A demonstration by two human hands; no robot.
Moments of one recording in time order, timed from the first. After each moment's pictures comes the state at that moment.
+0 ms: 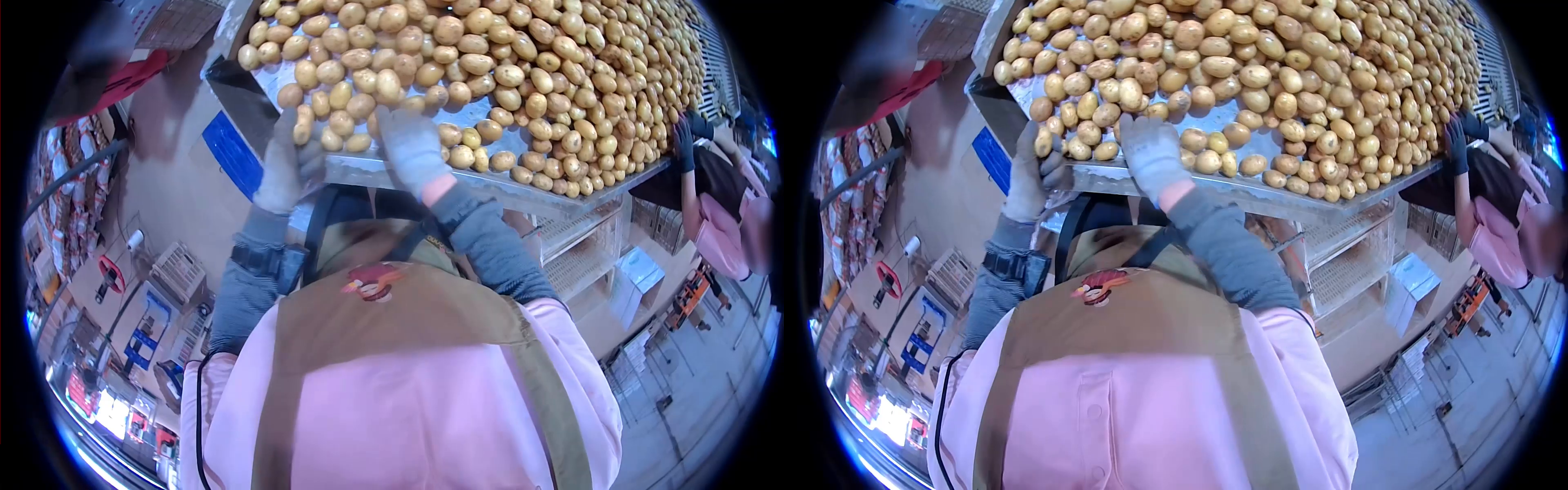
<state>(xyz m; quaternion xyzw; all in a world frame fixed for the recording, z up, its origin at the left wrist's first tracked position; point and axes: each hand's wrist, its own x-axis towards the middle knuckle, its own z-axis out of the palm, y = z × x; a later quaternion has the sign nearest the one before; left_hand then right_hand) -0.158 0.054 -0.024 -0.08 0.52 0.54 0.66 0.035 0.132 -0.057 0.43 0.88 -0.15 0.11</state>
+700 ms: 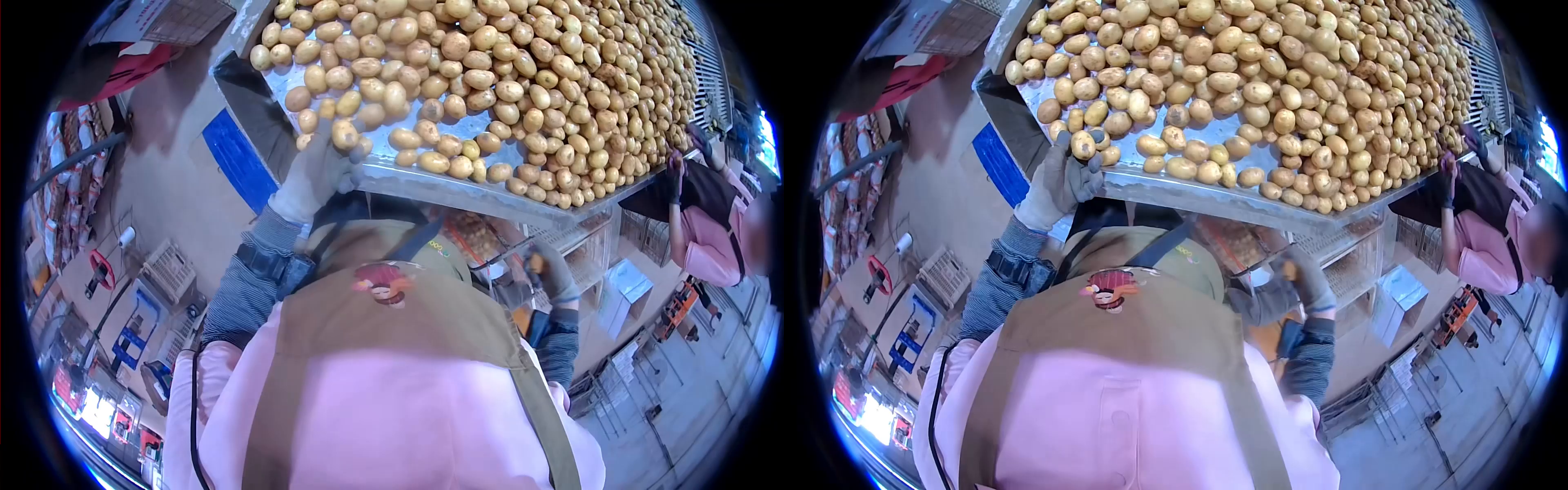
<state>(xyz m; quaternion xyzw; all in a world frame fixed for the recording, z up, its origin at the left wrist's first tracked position) -0.150 0.044 -0.037 -0.05 0.34 0.50 0.79 0.360 0.064 0.043 0.59 0.59 -0.56 0.02</state>
